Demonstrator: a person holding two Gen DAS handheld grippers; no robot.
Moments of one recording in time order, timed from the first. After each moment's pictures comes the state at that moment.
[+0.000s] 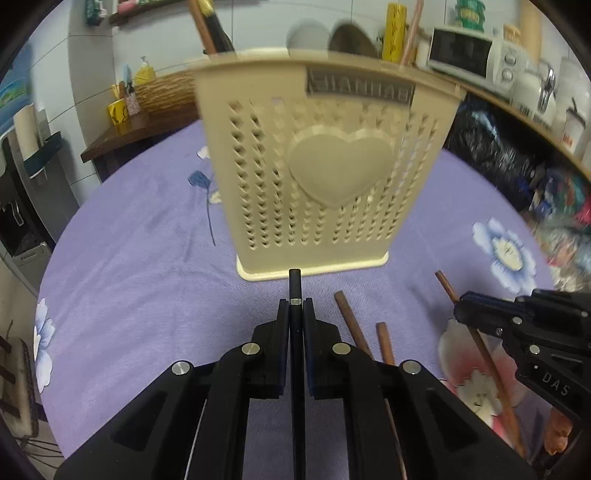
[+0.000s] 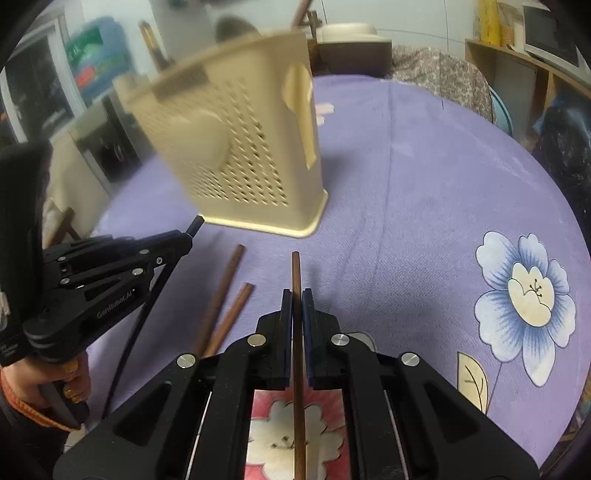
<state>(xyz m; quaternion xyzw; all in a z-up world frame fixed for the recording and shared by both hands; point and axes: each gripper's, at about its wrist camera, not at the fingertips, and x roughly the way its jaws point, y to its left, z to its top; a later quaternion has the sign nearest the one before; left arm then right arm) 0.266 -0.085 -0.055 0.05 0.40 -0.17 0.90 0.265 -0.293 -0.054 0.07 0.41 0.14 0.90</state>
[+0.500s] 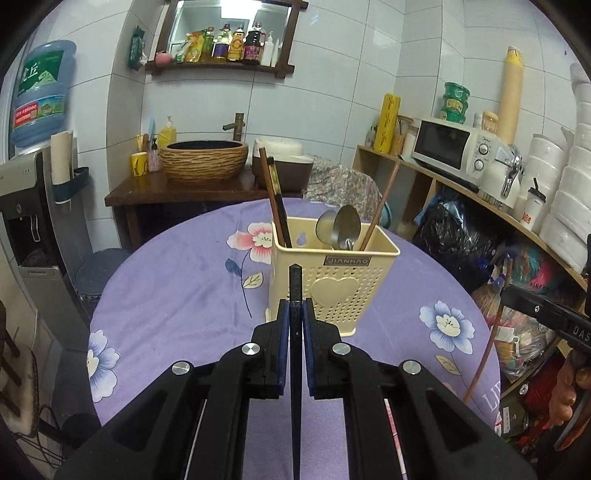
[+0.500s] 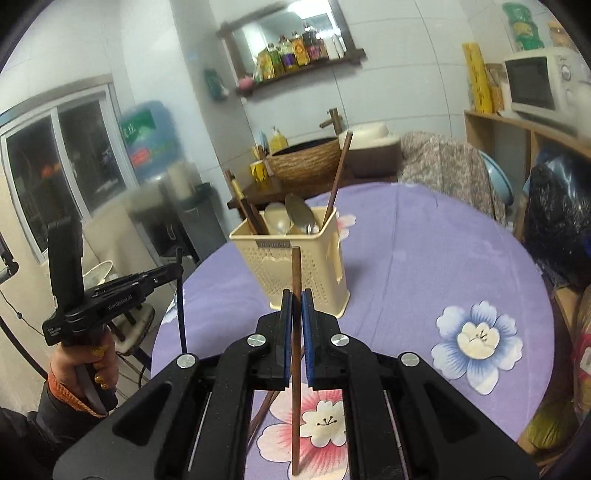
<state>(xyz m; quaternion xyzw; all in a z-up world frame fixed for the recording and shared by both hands) 0.207 -0.028 0.044 -0.02 0.27 -0.19 0.94 0.184 -0.326 0.064 0.11 0.26 0.17 0.94</state>
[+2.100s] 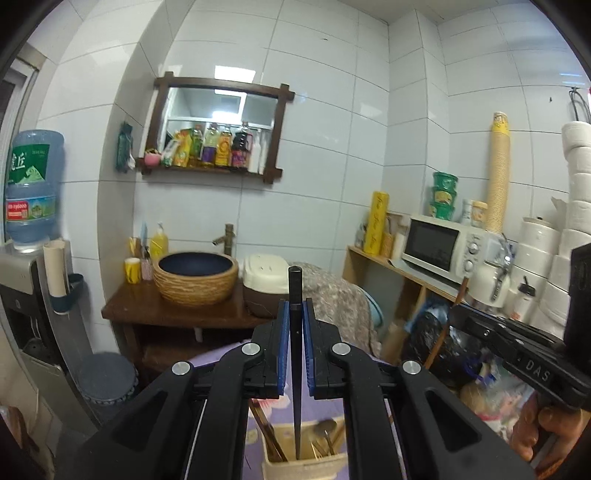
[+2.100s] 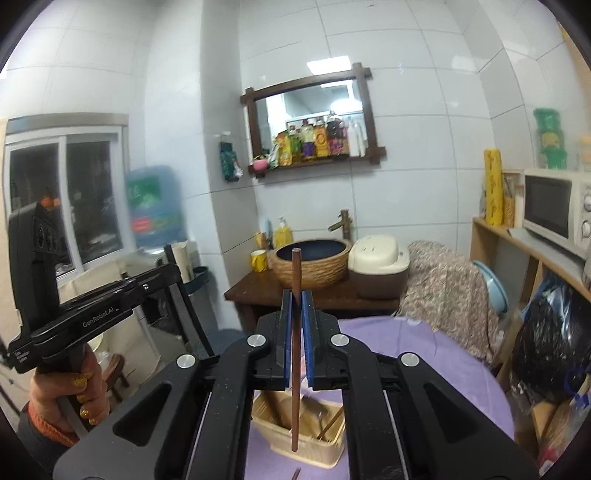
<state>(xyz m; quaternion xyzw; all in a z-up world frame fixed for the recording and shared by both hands) 0.267 -0.038 0.223 -0.04 0.11 -0.20 0.97 0.269 -0.288 0.241 0.05 0.12 0.14 0.98</state>
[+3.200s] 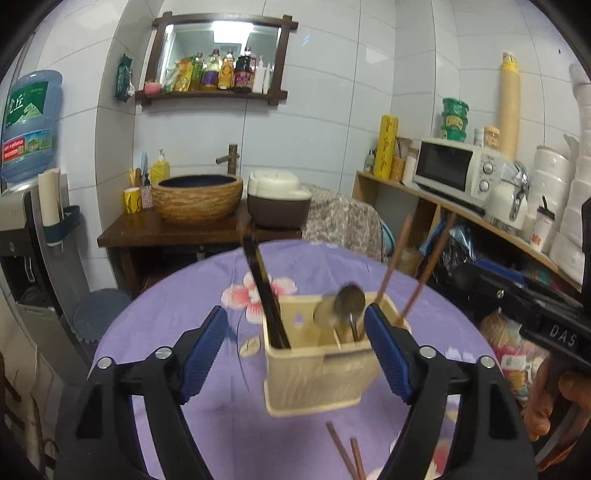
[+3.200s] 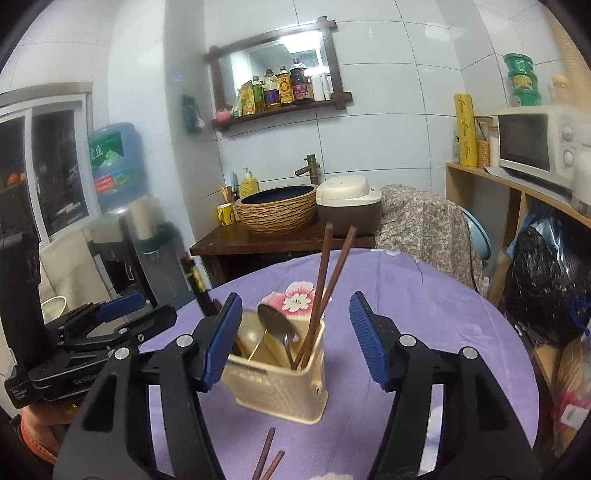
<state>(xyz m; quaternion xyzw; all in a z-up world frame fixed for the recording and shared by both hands) 0.259 -0.041 0.074 -0.01 0.23 -0.19 0.95 0.265 -0.295 0.099 0.06 0.20 0.10 0.97</state>
